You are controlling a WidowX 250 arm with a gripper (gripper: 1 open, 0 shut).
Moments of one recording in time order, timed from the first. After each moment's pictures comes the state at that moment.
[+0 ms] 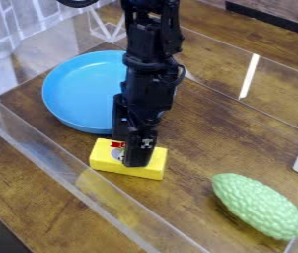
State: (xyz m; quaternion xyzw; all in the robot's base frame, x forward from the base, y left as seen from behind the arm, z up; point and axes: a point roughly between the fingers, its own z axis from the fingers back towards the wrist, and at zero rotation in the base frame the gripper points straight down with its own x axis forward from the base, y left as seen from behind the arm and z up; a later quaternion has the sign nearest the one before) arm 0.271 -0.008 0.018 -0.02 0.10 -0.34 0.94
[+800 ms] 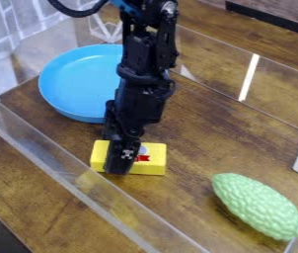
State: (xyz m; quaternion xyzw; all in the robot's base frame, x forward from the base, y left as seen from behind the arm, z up) arm 0.251 0.010 0.014 -0.02 0.16 -0.36 0.92
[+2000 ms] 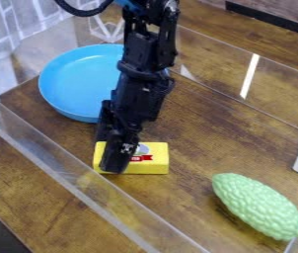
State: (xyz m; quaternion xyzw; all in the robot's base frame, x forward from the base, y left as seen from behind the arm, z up) arm 0.257 0.011 0.019 -0.03 0.17 -0.34 0.92
